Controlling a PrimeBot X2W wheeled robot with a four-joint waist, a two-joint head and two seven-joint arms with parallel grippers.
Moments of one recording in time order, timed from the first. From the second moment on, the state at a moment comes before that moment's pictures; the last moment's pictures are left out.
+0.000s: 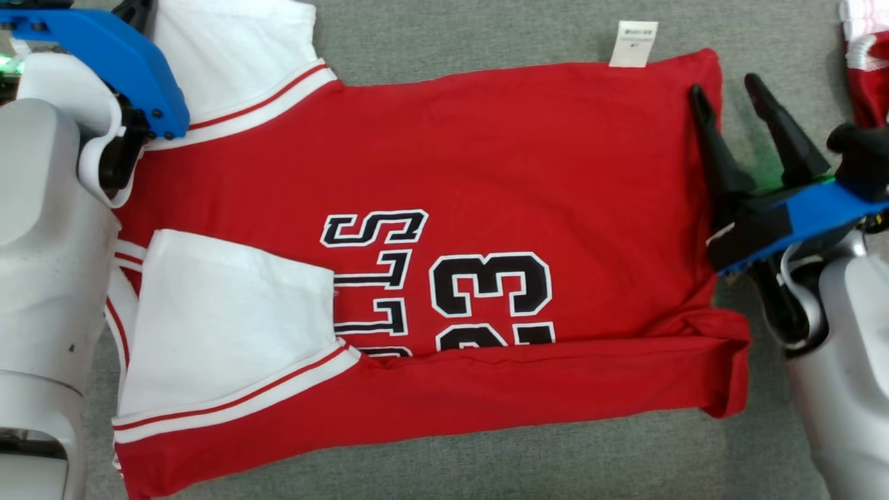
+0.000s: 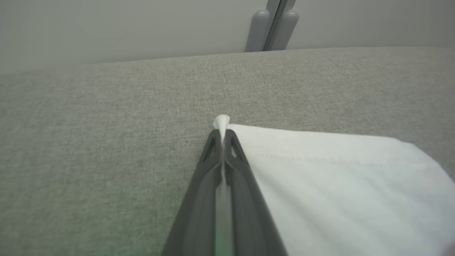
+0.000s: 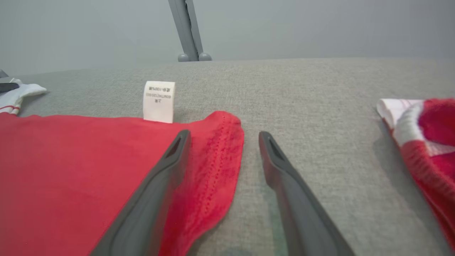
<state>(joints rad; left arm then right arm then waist) -1.11 0.32 -0.39 0.92 -0.54 -0.13 0.15 -0.59 -0.24 0.12 0.26 0.37 0.13 -0.05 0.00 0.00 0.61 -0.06</state>
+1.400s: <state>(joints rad) -0.32 0.35 -0.36 0.32 -0.78 0.07 -0.20 -0.39 -0.36 0.20 0.37 0.55 0.13 -0.10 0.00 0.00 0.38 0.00</state>
